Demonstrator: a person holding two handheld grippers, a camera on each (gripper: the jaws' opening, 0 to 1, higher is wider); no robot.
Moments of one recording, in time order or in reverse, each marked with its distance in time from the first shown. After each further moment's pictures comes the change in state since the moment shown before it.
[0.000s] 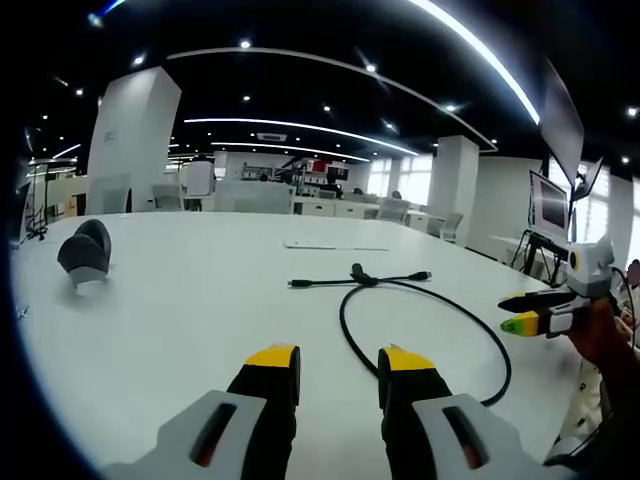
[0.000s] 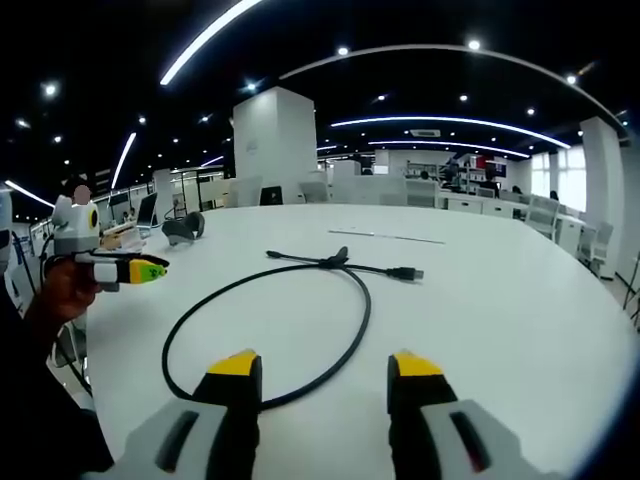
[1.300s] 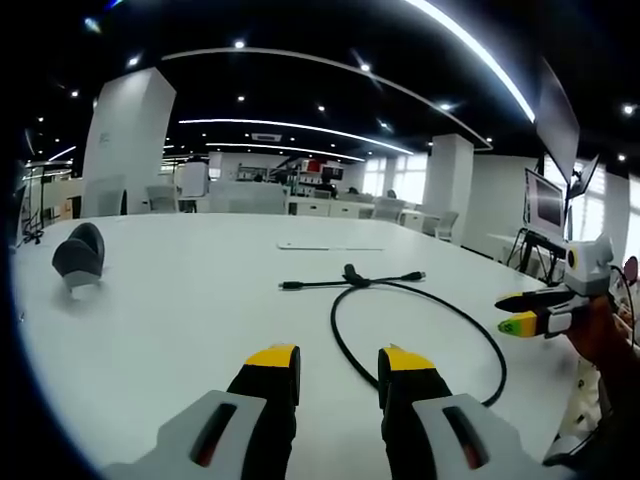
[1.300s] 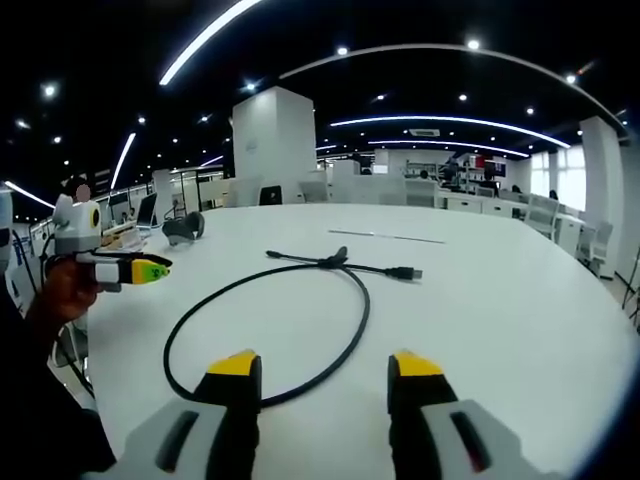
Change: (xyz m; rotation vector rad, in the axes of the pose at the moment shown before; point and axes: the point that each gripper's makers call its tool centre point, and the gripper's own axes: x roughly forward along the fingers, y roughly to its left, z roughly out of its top) left arm 0.003 -0.006 0.001 0.010 0.000 -0.018; right arm -0.001 0.001 0.000 0.002 0.002 -0.002
